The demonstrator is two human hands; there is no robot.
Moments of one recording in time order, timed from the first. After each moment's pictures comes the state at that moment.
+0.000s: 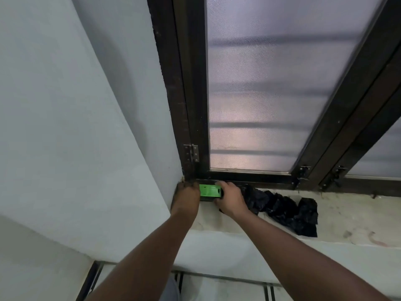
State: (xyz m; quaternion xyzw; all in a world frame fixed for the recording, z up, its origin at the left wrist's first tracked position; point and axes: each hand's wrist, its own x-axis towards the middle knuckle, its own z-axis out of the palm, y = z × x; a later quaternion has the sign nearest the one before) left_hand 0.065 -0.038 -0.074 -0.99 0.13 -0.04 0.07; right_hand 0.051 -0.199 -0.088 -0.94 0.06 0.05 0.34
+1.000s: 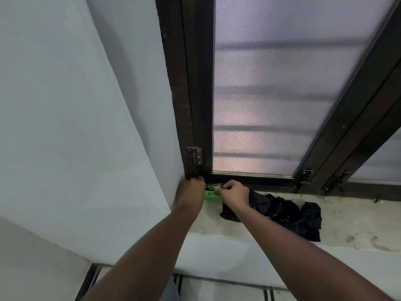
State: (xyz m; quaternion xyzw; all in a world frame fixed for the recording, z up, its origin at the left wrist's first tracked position) left_hand 0.085 -0.047 -0.041 -0.99 0.13 0.00 0.08; right_hand 0.076 -0.195 -0.084 -0.84 0.27 0.02 0.47
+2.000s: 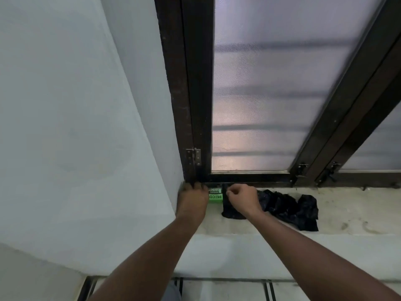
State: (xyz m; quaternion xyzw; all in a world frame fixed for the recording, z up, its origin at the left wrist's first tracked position) left_hand 0.064 -0.032 -0.047 -0.97 0.22 -0.03 0.13; right_hand 0.047 -0.209 -0.071 -0.90 0.21 0.01 0.39
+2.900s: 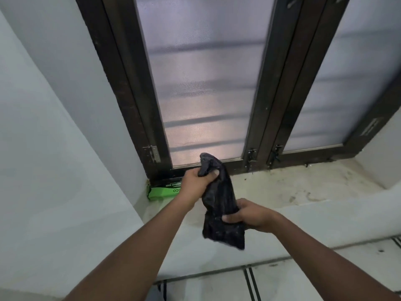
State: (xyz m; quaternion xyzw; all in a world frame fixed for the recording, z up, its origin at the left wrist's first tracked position) left_hand 0.025 -0.134 0.003 -0.75 0.05 0.20 -0.63; right_hand -0.085 -0.301 -0.038 -0.68 0.13 0.26 0.68
